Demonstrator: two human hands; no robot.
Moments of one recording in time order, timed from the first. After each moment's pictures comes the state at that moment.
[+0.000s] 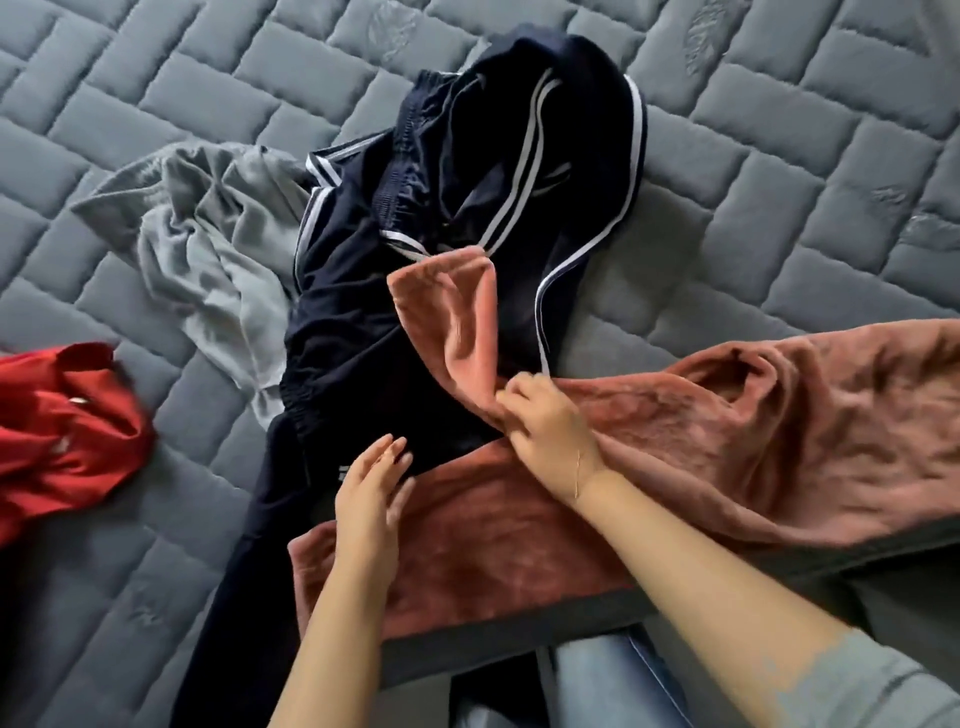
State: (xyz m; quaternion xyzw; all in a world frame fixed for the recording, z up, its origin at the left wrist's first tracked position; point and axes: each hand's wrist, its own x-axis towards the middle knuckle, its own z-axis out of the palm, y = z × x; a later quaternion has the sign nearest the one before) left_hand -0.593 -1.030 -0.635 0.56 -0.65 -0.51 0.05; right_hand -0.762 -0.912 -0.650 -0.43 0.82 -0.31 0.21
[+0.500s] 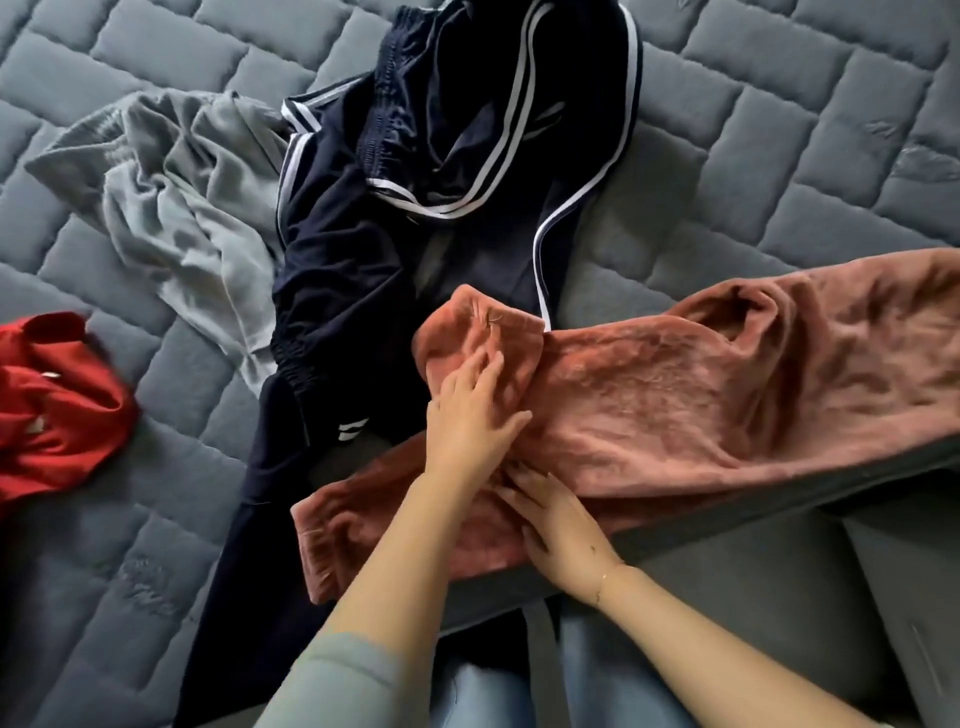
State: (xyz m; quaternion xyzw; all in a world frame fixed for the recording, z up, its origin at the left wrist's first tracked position) left_hand -0.642 -0.996 -0.668 0.30 -0.89 -0.33 -0.10; right_hand -0.643 -0.821 -0.681 -0.43 0.78 -0.24 0.37
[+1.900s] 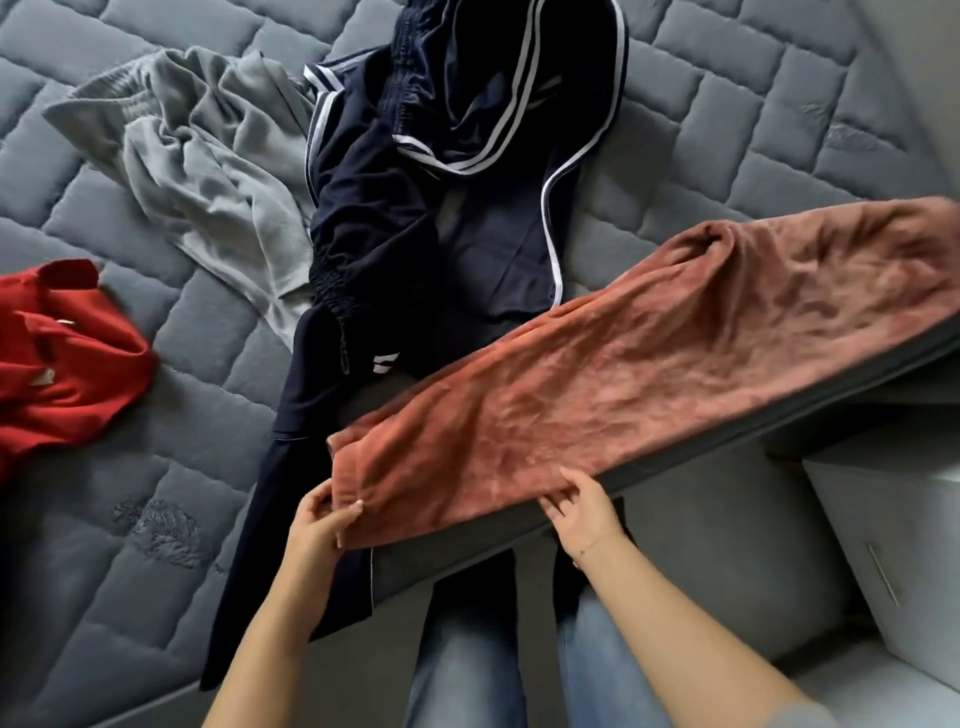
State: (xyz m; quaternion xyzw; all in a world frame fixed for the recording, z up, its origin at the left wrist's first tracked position) left_hand -0.386 -1.054 -0.652 0.55 -0.44 -0.70 -0.04; right_hand -0.541 -0.824 -0.697 0.52 0.49 -0.62 0.33
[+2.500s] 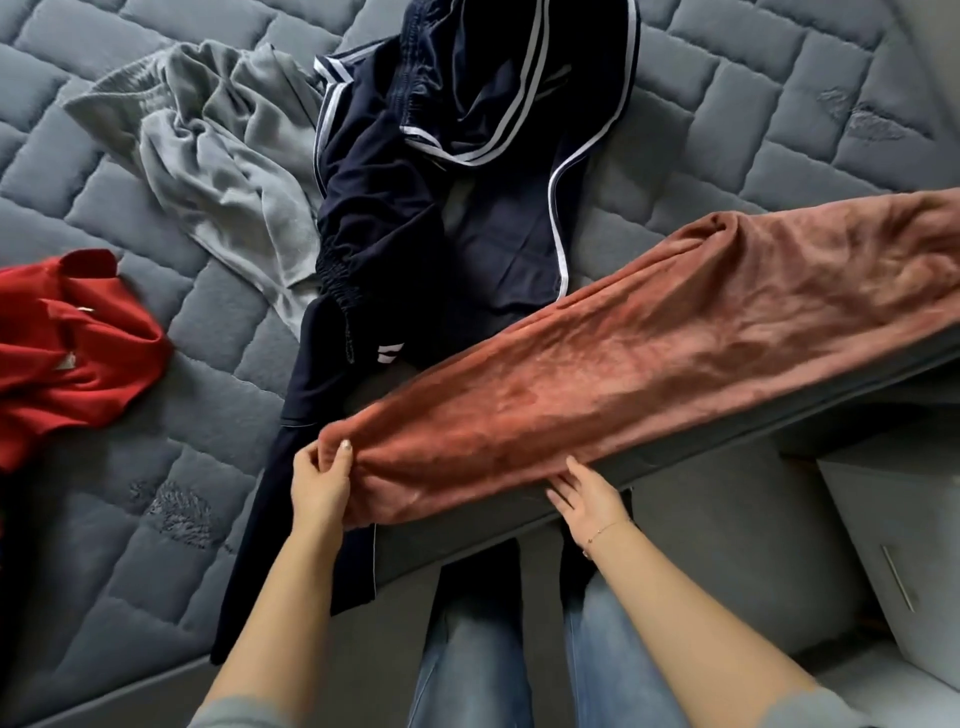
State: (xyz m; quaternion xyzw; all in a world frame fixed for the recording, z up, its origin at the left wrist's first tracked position) left_hand -0.420 -1.061 -0.658 0.66 -0.53 -0.53 -0.02; right_hand -0.548 -0.815 -0.696 0.51 0.51 -0.60 0.36
